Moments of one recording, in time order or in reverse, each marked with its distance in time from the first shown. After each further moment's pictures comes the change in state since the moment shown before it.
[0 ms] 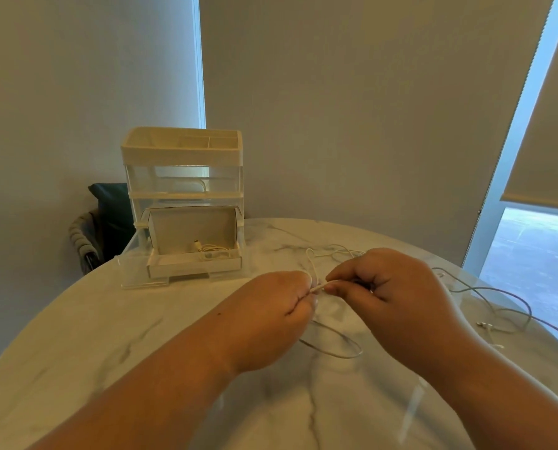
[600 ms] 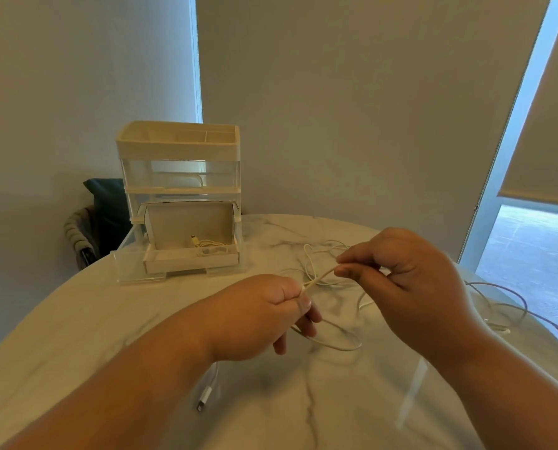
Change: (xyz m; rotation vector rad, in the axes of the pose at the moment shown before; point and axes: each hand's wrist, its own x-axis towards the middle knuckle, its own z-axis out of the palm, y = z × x) left_hand -0.004 0.000 -0.013 -0.312 -0.264 -0.159; right_hand 0.005 0.011 -0.005 0.030 0.178 -0.177
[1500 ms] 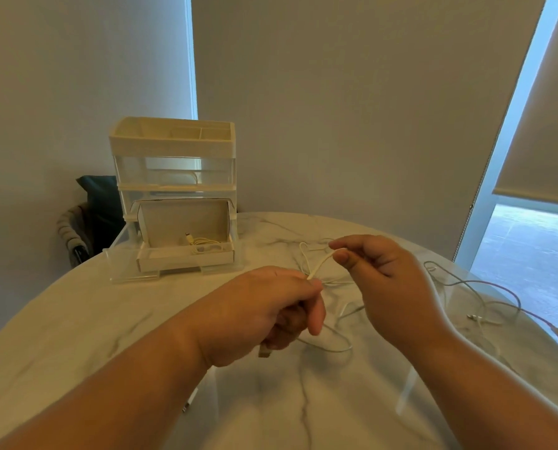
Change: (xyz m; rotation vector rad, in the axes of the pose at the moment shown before) left_hand -0.002 0.004 0.004 -0.575 -0.115 0.138; right_hand -0.003 0.007 0.024 0.303 0.048 0.438
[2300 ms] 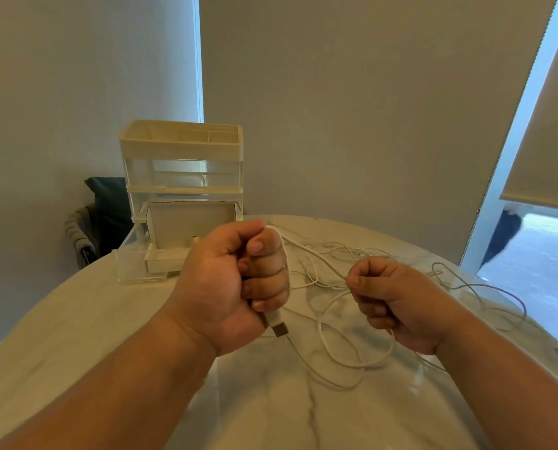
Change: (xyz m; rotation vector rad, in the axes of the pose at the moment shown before) left_hand -0.002 0.009 -0.014 -0.848 0.150 0.254; right_hand 0.015 0.024 -0.016 0.485 -0.438 0.519
